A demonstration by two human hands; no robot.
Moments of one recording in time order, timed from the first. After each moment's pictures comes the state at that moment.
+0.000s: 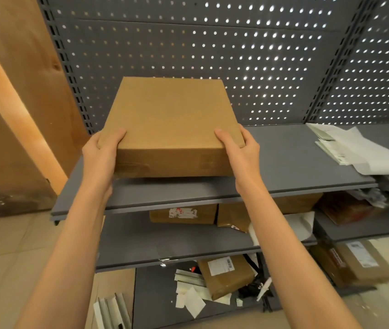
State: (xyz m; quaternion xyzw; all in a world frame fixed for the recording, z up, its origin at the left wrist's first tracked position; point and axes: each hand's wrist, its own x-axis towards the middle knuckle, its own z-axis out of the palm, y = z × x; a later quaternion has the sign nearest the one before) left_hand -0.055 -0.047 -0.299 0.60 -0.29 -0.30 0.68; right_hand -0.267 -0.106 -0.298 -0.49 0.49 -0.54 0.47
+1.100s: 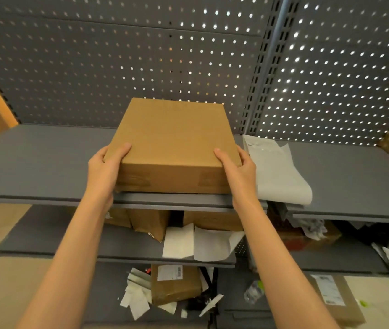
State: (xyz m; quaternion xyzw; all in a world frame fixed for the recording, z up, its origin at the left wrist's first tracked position) left_hand -0.319 -0.127 -0.319 0.65 -0.25 -0.26 0.67; right_hand -0.531 -0.205 -0.310 -0.51 0.48 -0.49 0.51
